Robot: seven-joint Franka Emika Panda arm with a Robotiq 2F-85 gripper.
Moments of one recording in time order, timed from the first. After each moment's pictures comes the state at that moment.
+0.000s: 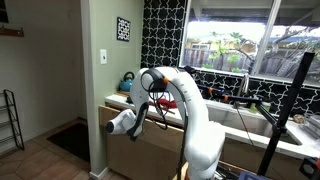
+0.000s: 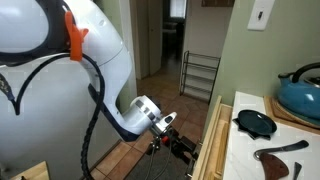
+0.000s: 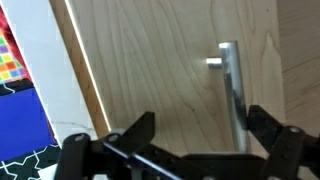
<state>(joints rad) 0.03 0.60 -0.01 -2.05 -1.51 2.07 1.24</state>
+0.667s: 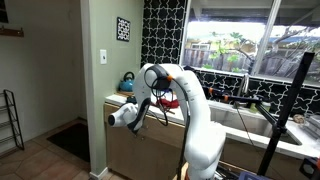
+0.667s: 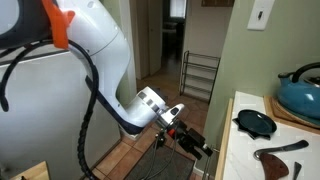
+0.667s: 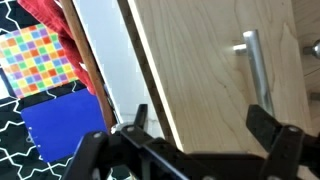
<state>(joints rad) 0.01 0.53 -0.01 -2.04 -1.51 1.99 1.24</state>
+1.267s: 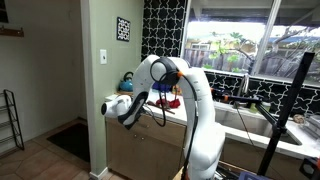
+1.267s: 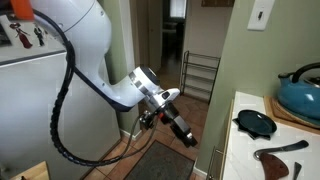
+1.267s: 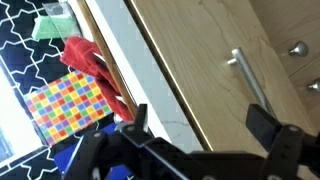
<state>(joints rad) 0.03 0.38 0.05 -2.07 -1.22 1.87 1.25</state>
